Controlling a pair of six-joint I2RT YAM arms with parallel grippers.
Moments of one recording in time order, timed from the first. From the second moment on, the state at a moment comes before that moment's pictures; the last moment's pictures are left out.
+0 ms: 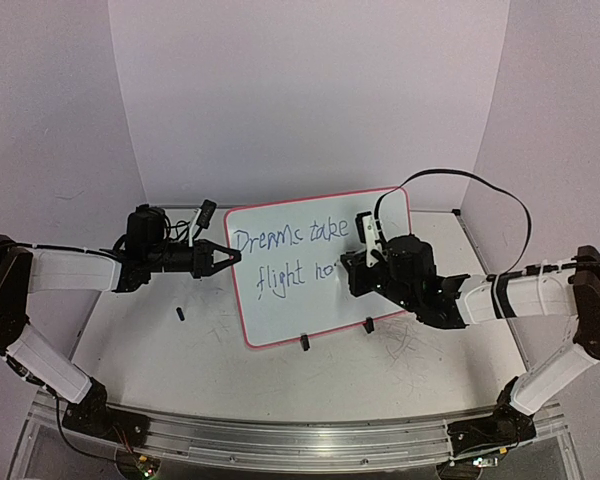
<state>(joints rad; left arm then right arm) -0.43 1.47 0.75 0.39 0.80 -0.28 0.85 1.52 0.79 0.42 0.28 0.20</state>
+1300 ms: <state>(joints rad) -0.43 1.47 0.75 0.39 0.80 -0.28 0.85 1.51 0.81 0.41 0.33 0.21</state>
